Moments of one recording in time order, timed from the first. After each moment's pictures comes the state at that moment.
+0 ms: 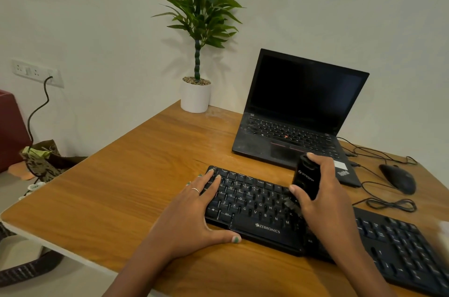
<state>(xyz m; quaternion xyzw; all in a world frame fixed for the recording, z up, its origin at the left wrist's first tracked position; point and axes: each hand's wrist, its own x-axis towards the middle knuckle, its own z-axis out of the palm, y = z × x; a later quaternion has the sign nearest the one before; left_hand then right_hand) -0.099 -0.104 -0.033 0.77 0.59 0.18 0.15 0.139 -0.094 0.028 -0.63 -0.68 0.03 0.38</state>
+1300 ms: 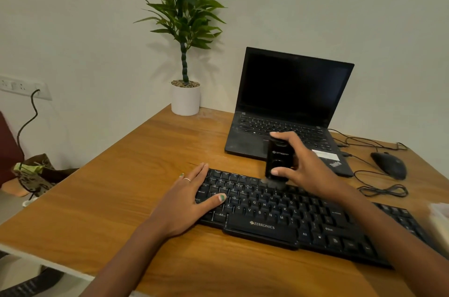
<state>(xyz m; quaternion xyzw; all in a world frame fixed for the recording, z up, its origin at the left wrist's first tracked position) -0.109 -0.066 -0.037 0.75 0.59 0.21 0.20 0.165 -0.028 0.047 -0.49 -0.79 0.22 0.28</state>
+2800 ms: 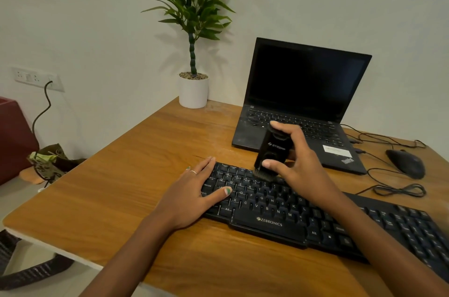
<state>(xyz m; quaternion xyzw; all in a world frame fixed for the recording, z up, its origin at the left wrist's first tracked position) -0.109 -0.064 -0.042 0.74 0.60 0.22 0.20 0.136 -0.035 0.029 -0.43 -0.78 0.23 0.39</state>
